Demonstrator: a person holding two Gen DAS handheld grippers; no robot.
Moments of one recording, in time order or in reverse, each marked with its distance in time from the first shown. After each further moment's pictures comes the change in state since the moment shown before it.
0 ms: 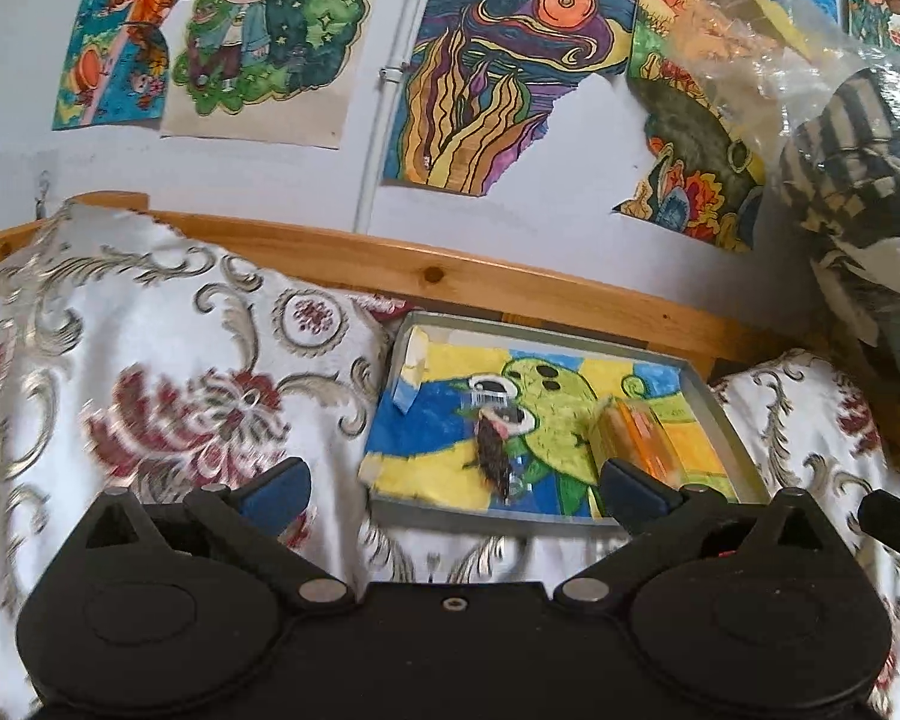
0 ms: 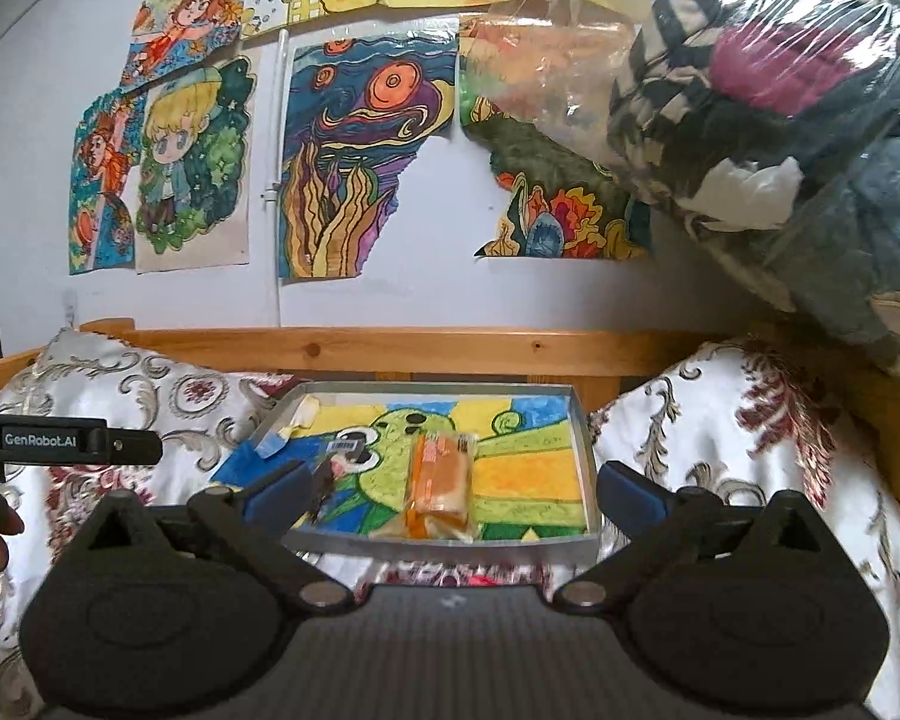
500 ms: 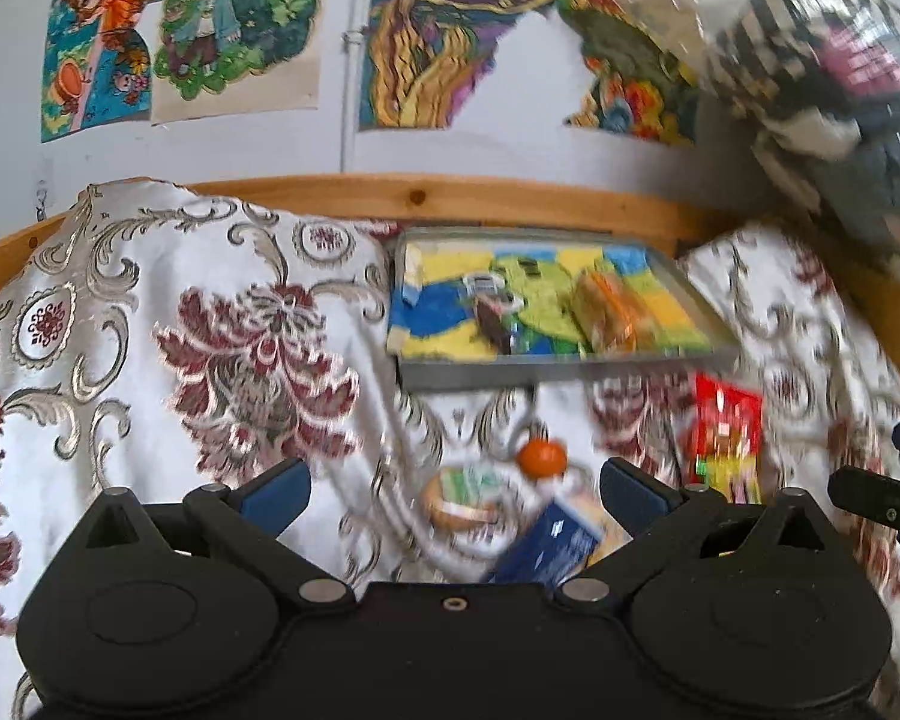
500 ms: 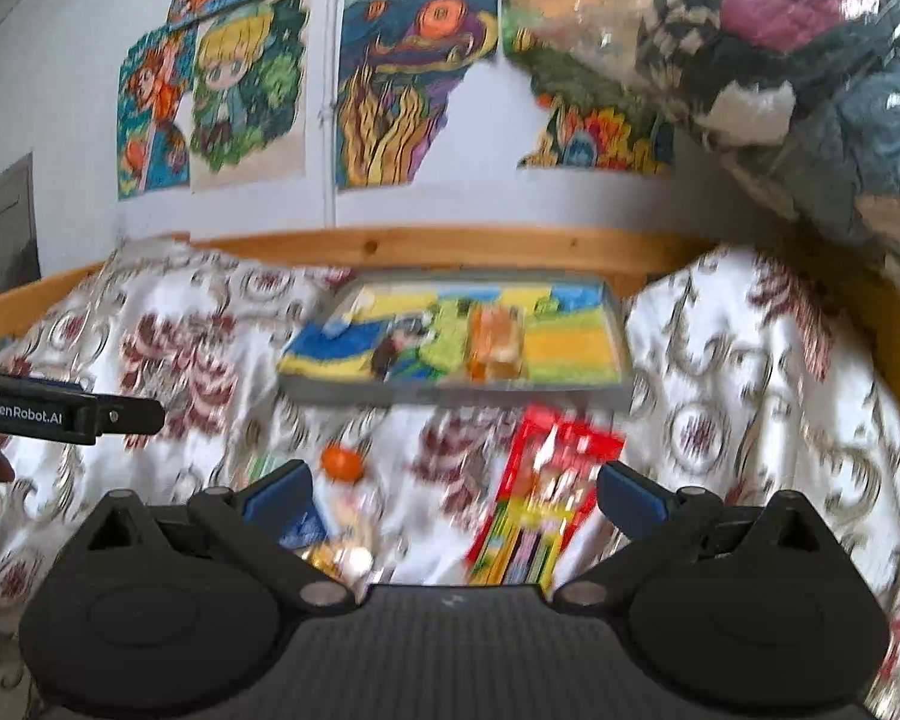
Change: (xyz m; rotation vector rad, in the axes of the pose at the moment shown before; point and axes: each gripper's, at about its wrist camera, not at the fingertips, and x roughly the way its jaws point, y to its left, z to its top) left arm -0.072 0.016 -0.058 0.172 0.118 -0.023; right arm -0.062 0.031 -0.060 -0.013 0.162 0.051
